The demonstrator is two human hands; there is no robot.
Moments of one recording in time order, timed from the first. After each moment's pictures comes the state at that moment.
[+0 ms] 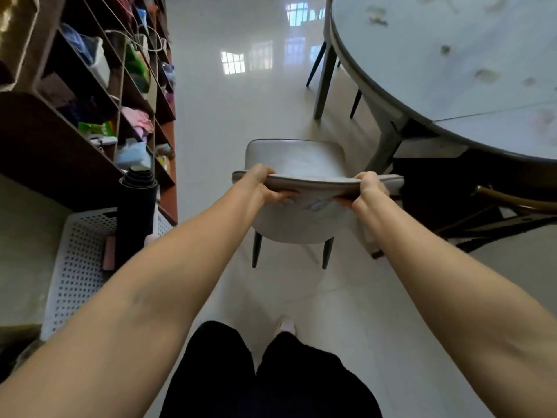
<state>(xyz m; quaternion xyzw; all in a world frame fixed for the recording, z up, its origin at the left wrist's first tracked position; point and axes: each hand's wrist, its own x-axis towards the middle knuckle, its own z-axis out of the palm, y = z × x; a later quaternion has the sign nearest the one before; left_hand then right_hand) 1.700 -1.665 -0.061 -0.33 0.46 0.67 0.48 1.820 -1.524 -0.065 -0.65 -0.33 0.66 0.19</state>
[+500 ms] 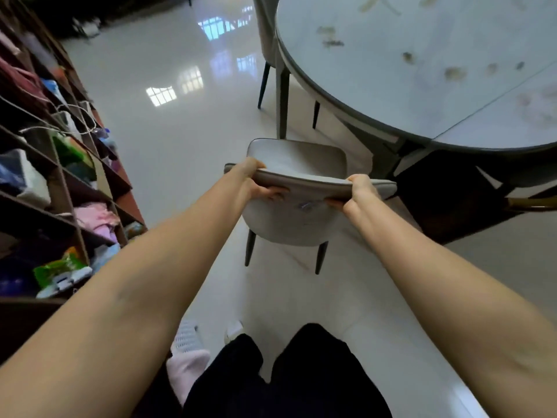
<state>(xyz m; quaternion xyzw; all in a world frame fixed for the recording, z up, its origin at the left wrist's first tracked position) 1.431 -1.549 -0.068 -0.21 0.55 0.55 0.59 1.610 -1.468 -0.069 -0.69 -0.21 0.64 0.28</state>
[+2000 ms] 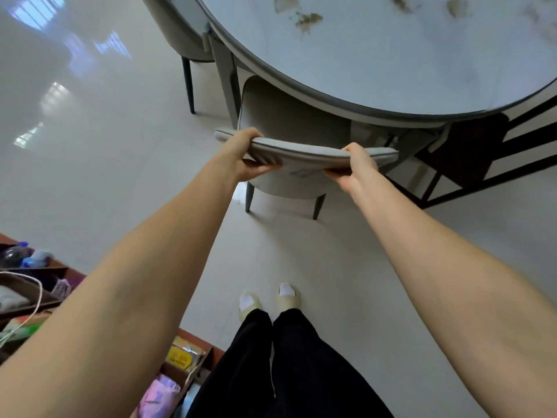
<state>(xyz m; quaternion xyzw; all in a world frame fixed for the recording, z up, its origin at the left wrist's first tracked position) 1.095 -1.285 -0.101 -0.01 0.59 0.36 0.72 1.291 -1.294 -0.117 -0.68 0.04 0.58 0.45</state>
